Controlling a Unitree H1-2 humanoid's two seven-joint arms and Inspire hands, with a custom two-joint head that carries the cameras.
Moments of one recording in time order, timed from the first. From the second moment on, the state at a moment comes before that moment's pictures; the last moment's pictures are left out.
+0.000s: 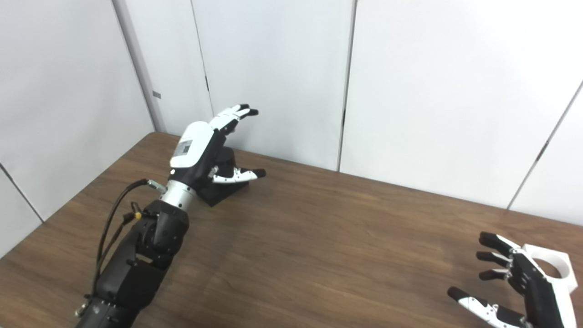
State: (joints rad) left arm -0.34 0.37 0.05 -0.02 0.75 -0.03 0.11; right arm -0.05 -0.22 -0.05 -0.13 -0.16 -0.11 0.01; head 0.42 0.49
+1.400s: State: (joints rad) left arm -0.39 0.48 -0.07 0.21 0.87 0.36 0.07; right arm -0.05 -0.22 -0.06 -0.13 -0.18 -0.11 0.01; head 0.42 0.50
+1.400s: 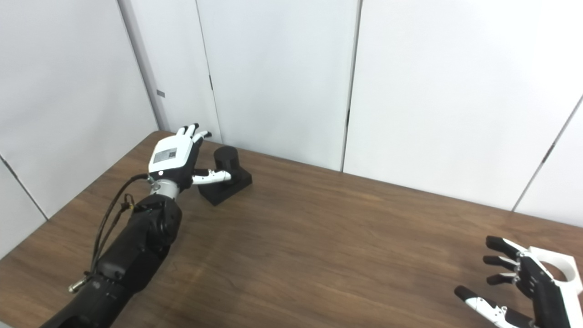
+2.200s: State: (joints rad) left arm -0.43 0.50 -0.16 0.34 0.87 0.44 0.04; right arm -0.04 -0.22 -0.06 -0.14 -0.18 -0.11 0.01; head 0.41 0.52
